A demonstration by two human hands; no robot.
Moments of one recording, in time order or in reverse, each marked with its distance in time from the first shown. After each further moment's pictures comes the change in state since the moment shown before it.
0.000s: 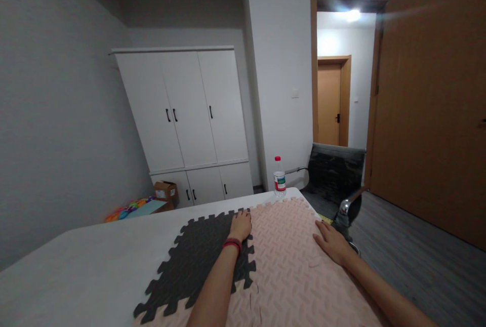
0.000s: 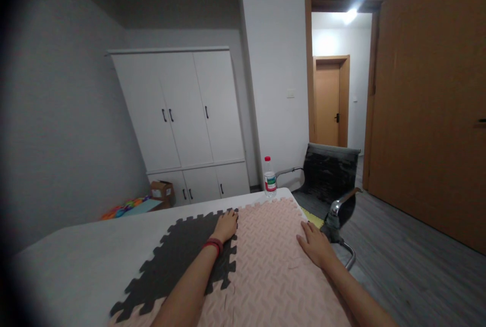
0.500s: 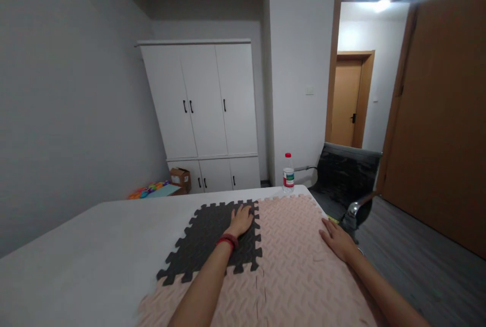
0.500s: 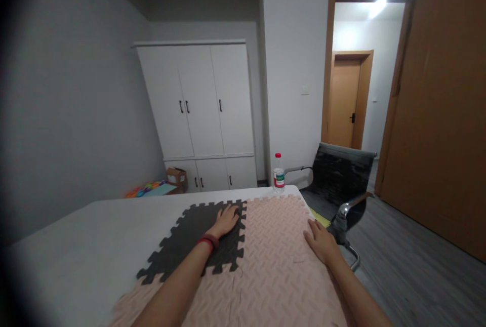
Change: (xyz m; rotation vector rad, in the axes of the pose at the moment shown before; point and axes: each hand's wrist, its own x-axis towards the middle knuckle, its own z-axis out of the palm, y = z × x) left_hand -0.037 -0.026 -0.016 -0.196 -0.064 -0.110; right_hand 0.007 0.006 0.007 0.025 -0.007 0.020
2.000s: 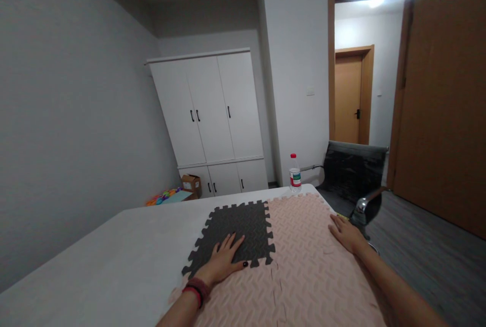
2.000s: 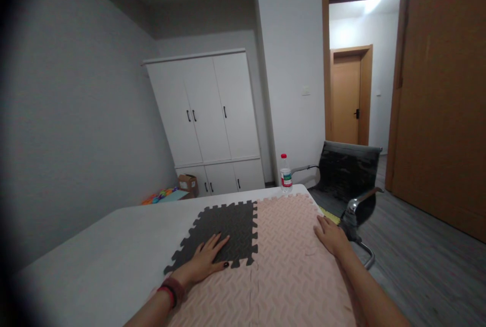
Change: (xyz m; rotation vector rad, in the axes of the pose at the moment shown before) left_hand -0.158 -0.044 -0.058 0.063 -0.303 0.002; right_hand -0.005 -0.002 -0.003 -0.018 0.024 0.002
